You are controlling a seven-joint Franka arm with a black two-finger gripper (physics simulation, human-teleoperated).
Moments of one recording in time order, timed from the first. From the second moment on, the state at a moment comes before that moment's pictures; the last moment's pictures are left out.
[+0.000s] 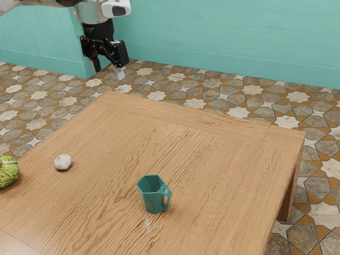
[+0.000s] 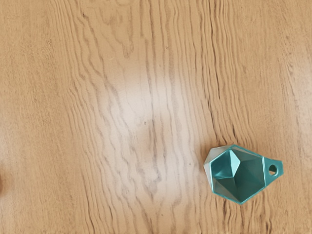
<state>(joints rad) -0.52 0.14 0.51 -1.31 -0.06 1.43 0.12</state>
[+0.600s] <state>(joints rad) -0.52 0.26 0.24 -1.73 -0.04 1.75 0.32</state>
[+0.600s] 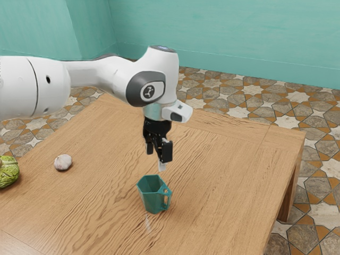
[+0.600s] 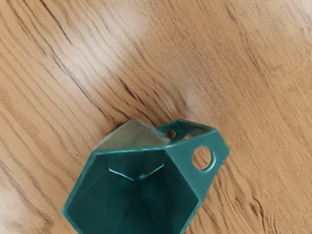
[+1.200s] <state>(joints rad) -0.58 0.28 0.23 -1.92 -0.15 2.03 1.09</state>
